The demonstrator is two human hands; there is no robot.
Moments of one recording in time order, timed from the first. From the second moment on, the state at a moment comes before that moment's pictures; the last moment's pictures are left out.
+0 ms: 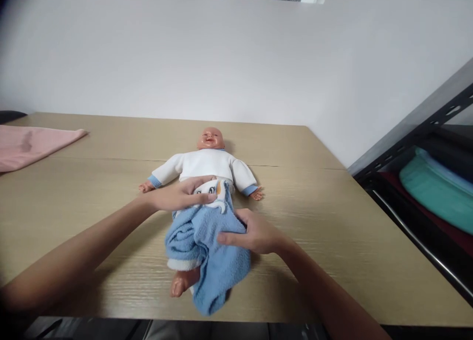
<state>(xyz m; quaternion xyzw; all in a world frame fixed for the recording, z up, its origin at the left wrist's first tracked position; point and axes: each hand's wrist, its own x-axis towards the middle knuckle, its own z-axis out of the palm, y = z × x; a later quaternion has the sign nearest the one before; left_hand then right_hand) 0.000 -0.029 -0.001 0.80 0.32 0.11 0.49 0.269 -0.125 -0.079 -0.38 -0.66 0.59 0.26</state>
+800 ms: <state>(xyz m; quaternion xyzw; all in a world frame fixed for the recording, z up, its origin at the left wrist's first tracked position) 0.011 -0.048 -0.001 0.83 0.17 0.05 0.52 0.276 -0.129 -0.071 -0.43 -0.69 0.54 0.23</state>
